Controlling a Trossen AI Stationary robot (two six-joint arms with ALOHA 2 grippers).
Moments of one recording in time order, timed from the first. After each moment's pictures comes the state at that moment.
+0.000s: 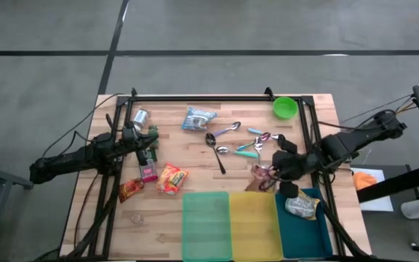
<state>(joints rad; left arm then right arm) 0.21 0.02 0.06 -0.13 -0.21 -0.10 0.46 1.11 1.12 -1.05 0.23 0.65</state>
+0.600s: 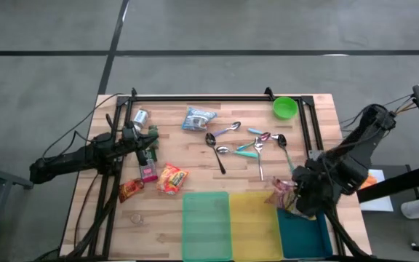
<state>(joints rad) 0.21 0.02 0.06 -0.13 -0.21 -0.10 0.90 1.11 1.08 -1.24 0.34 1.35</state>
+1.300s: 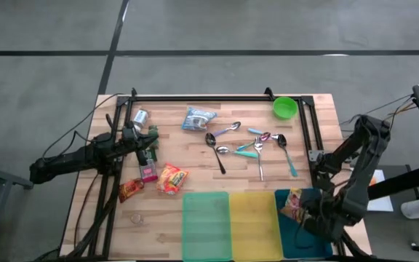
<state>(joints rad) 0.21 0.02 0.06 -0.13 -0.21 -0.10 1.13 1.41 1.07 -1.31 0.11 1.58</state>
